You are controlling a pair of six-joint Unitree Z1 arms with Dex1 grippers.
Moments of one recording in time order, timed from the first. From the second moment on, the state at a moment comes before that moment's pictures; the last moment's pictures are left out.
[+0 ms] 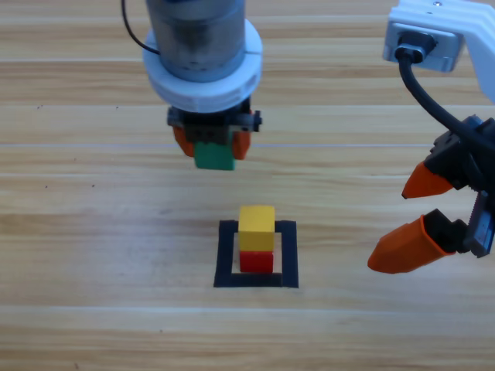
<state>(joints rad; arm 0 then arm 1) -0.92 2.11 -2.10 1.41 0.23 -0.91 0.96 1.56 -1.22 0.71 0.18 -0.05</state>
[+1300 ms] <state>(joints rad) -0.96 2.27 -2.19 1.41 0.18 -1.00 0.96 1.56 -1.22 0.70 0.19 -0.06</state>
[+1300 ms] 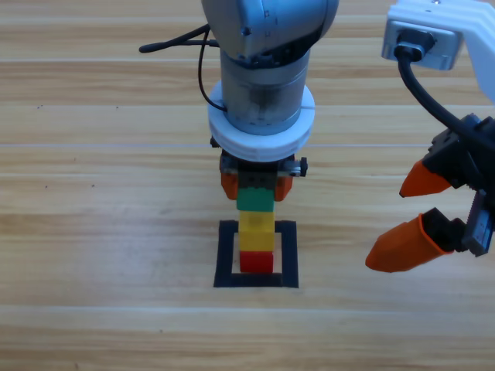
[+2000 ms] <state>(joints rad) -0.98 2.27 -2.19 1.41 0.18 -1.04 0.96 1.56 -1.22 0.70 0.19 -0.06</state>
